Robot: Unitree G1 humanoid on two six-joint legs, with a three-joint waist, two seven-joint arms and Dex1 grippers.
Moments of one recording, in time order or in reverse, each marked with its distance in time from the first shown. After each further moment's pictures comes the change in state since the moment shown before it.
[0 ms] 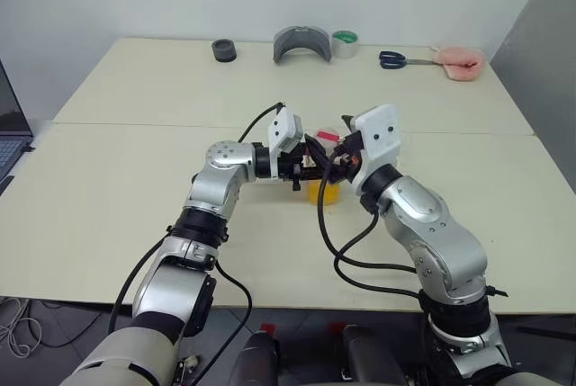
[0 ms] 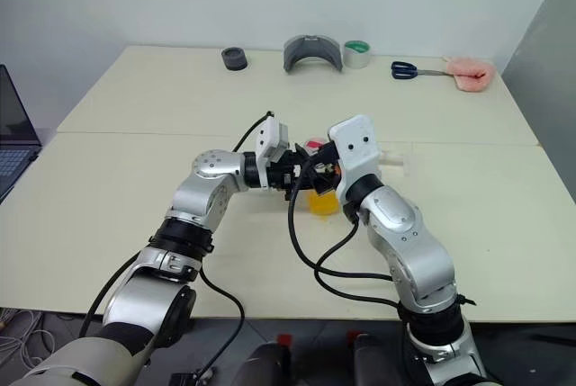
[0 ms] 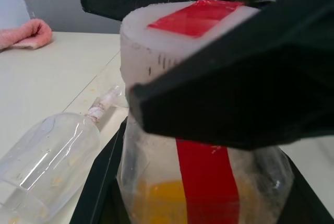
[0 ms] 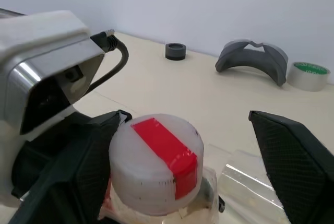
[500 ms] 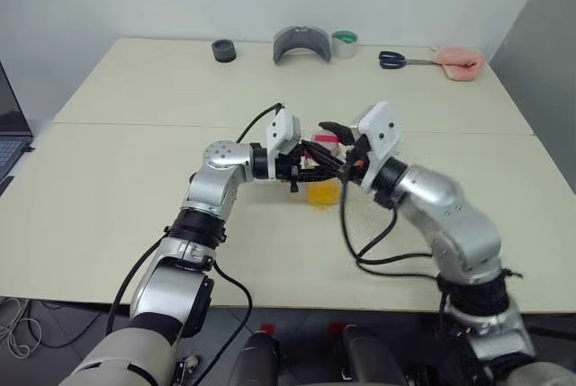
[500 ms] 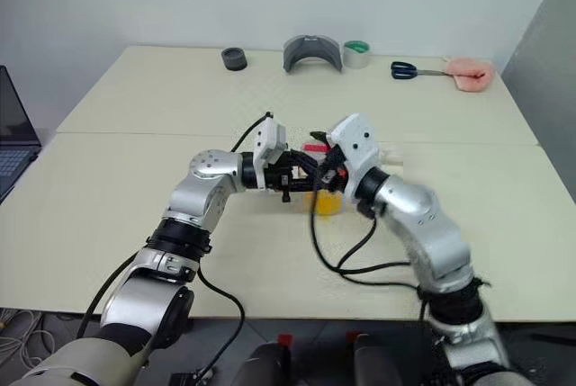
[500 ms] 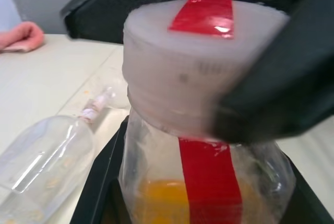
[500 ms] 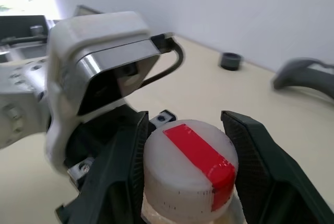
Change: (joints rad) left arm 0.009 0.019 -0.011 -0.018 0.001 -0.003 -0.048; right arm -0.152 -0.284 -0.051 0.252 0.199 -0.168 0.565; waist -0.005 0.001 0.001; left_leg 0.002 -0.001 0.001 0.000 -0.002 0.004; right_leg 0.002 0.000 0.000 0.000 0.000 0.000
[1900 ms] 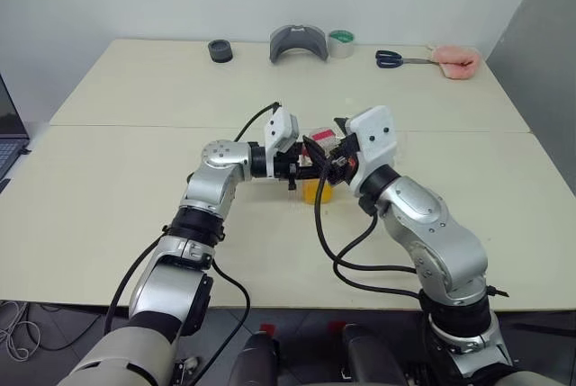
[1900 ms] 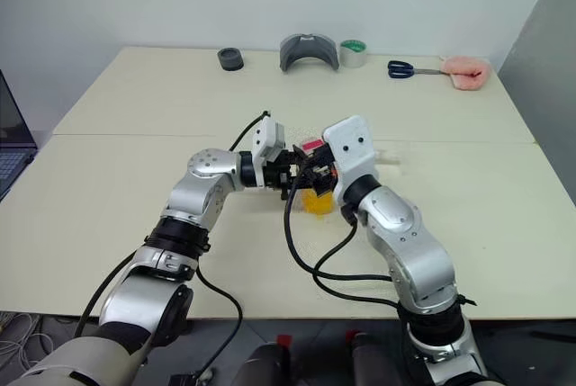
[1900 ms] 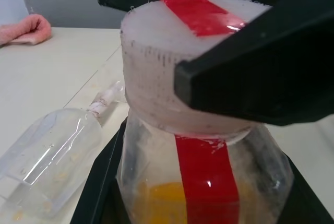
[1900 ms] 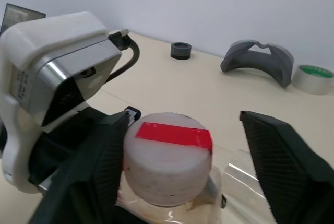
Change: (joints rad) left arm -0.014 -0.002 0.016 0.034 0.010 -0.001 0.044; right arm 0.151 0.278 0.064 -0.263 -0.206 0.183 -0.533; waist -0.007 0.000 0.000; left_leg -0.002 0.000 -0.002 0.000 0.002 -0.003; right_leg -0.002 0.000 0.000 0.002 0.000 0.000
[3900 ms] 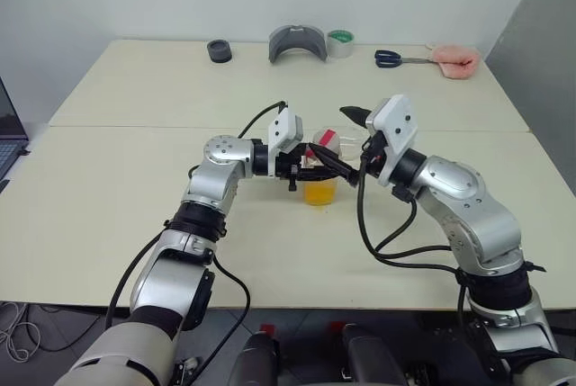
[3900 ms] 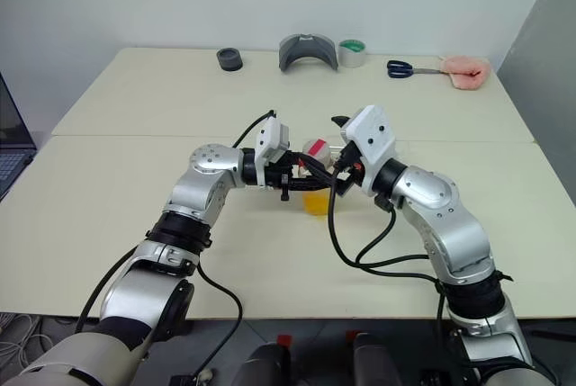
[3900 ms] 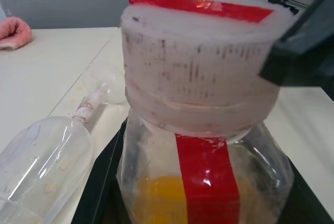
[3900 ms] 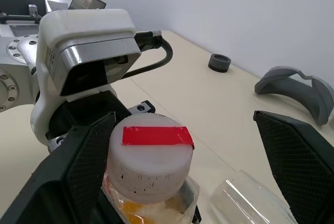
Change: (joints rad) left arm -0.032 0.001 -0.016 0.037 0.024 -0.042 -0.064; right arm -0.074 -0.277 -0.084 0.145 0.127 -0.198 0.340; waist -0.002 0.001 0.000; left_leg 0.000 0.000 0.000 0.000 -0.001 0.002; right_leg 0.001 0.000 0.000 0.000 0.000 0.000
